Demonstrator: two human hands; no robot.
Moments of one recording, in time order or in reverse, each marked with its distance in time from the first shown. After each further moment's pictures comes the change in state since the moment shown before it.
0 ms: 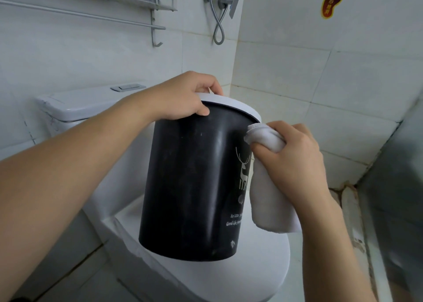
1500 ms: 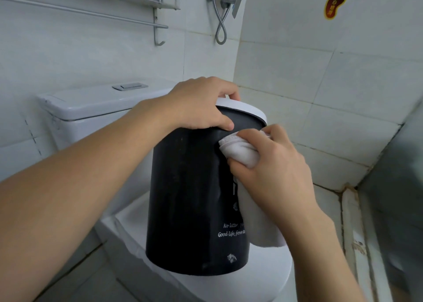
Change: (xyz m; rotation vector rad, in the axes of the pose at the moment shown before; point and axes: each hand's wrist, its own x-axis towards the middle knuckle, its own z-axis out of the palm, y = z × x) left_hand -0.002 0.025 0.016 0.372 0.073 0.037; right_hand -0.023 -0.026 0.013 -0.209 -0.027 -0.235
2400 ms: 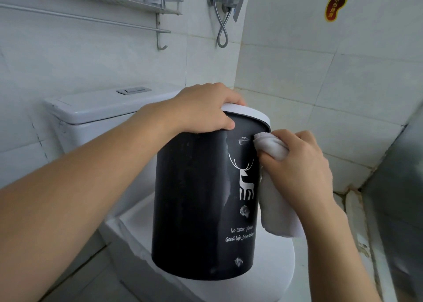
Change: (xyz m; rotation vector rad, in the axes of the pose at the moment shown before) left_hand -0.009 0.011 -0.008 0.013 -0.095 -0.034; right_hand 0.014 0.032 -0.003 0.080 0.012 0.276
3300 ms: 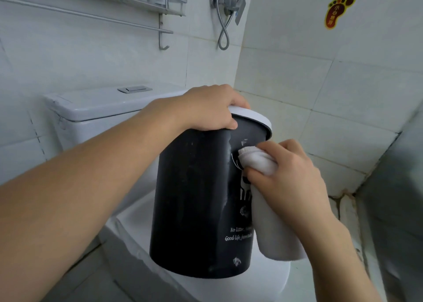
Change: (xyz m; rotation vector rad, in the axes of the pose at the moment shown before) left_hand 0.007 0.002 -0.002 -0.026 -0.052 0.007; right_hand -0.020 -0.010 -0.005 -0.103 -0.067 -0.190
